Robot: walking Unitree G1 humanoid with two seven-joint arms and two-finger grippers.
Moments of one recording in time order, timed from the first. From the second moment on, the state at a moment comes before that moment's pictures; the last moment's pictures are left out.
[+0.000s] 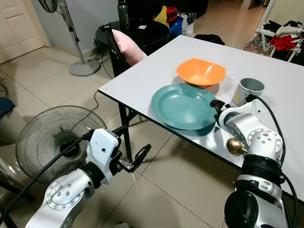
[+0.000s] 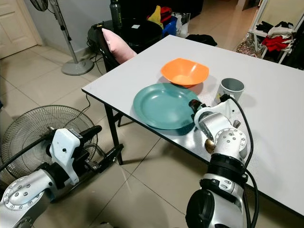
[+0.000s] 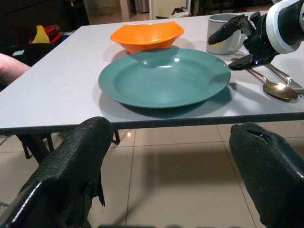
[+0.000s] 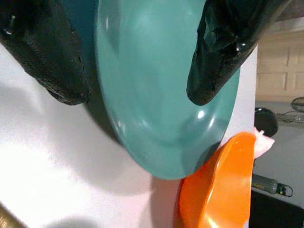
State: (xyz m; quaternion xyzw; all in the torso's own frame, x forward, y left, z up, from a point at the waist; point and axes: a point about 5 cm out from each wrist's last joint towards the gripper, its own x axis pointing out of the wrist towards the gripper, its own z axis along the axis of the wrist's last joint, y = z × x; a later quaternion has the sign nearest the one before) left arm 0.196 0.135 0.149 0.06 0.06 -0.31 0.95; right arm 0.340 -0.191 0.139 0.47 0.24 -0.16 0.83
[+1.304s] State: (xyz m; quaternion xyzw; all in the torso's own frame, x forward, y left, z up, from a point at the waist) left arm 0.216 0.154 0.150 0.07 0.01 -0.06 1.00; right arm 0.265 -0.140 0.163 0.05 0.07 0.17 0.98
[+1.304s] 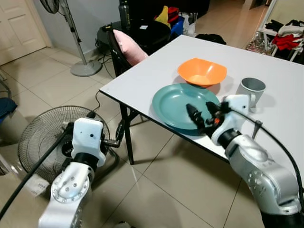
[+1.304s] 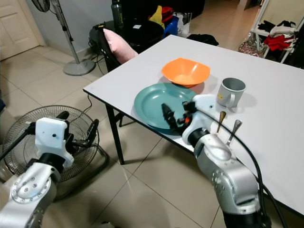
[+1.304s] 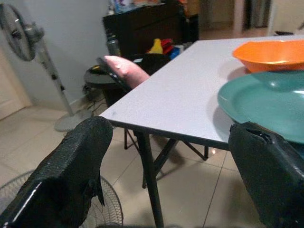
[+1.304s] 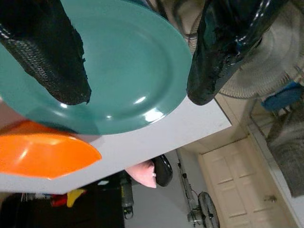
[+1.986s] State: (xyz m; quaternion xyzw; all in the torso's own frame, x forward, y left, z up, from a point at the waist) left arm 0.202 0.153 0.137 0.08 0.03 -0.03 1.00; right arm 0.243 -0.152 0.136 0.00 0.07 0.11 0.99
